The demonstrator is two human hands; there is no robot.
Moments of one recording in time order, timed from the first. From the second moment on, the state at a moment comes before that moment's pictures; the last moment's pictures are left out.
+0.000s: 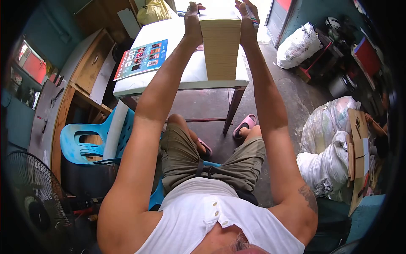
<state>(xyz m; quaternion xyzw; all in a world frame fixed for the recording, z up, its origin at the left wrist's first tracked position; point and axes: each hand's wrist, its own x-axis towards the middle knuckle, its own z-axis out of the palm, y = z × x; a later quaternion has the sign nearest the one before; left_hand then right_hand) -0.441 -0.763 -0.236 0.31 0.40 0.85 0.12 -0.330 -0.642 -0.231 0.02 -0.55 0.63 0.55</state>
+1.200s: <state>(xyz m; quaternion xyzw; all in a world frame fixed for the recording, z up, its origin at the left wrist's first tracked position) -0.430 -0.744 -0.140 0.74 0.62 0.25 0.01 -0.270 -0.702 -0.264 0.11 -0.64 0.34 0.68</state>
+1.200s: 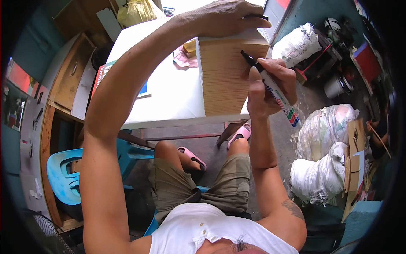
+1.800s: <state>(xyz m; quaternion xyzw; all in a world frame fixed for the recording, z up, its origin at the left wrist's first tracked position) -0.439 -0.730 -0.162 0.76 0.58 0.26 -0.10 -0.283 -0.701 -0.263 0.12 -0.64 0.25 0.72</state>
